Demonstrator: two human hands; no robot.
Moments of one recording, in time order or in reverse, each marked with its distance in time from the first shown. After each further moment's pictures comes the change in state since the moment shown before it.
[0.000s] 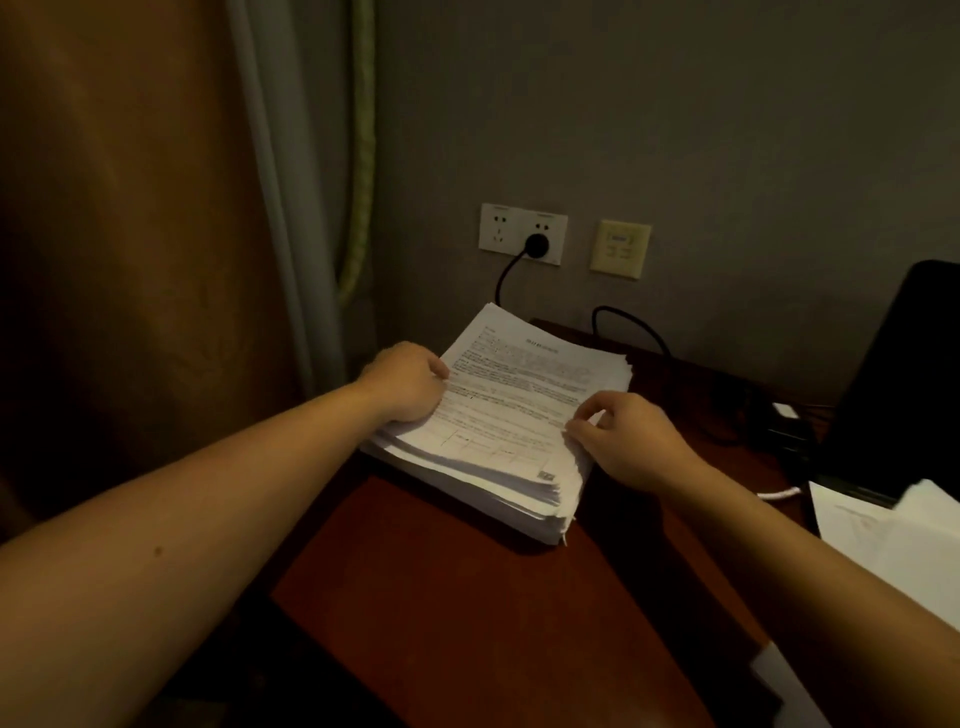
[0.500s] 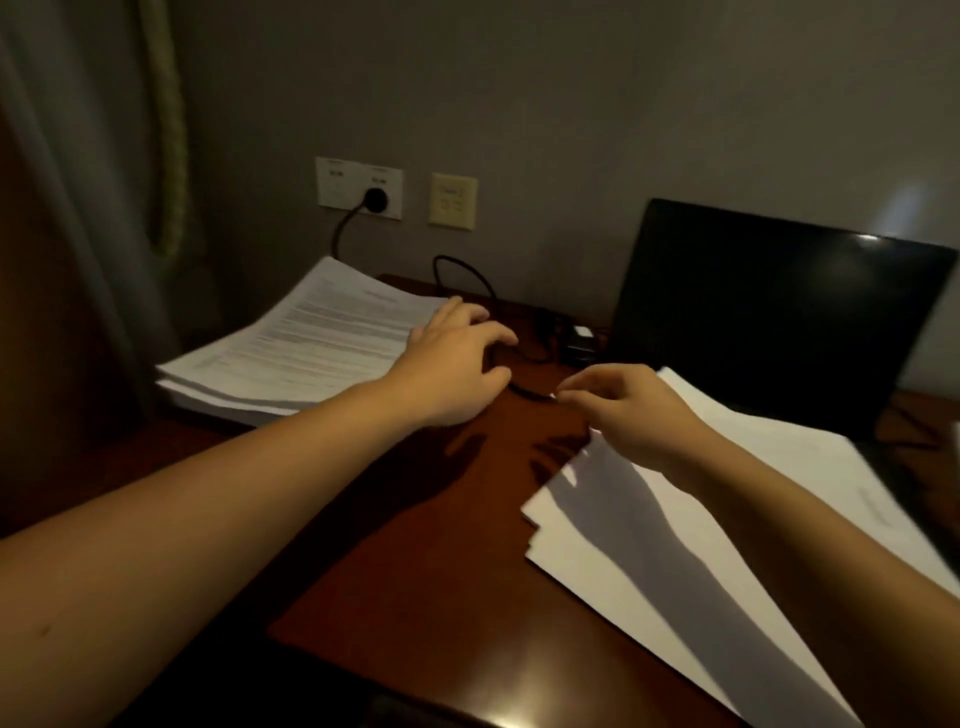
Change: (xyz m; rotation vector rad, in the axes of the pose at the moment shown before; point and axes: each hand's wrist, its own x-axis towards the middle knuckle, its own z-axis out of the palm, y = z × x) left_hand -0.111 0.173 0.068 0.000 -0.026 0.596; right_hand -0.130 0.094 -0.097 0.180 0.130 0.071
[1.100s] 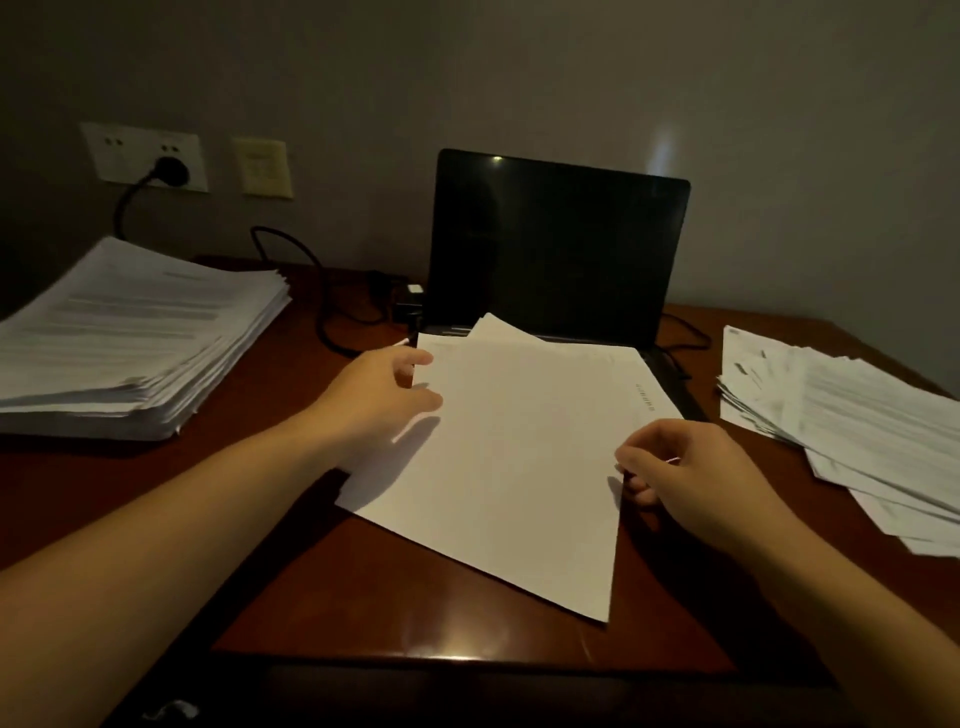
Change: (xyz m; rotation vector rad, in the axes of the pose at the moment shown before) left_hand -0.029 0.095 0.074 -0.541 -0.201 -0.161; right_hand -0.165 0.113 -0.106 -0.030 0.214 0.419
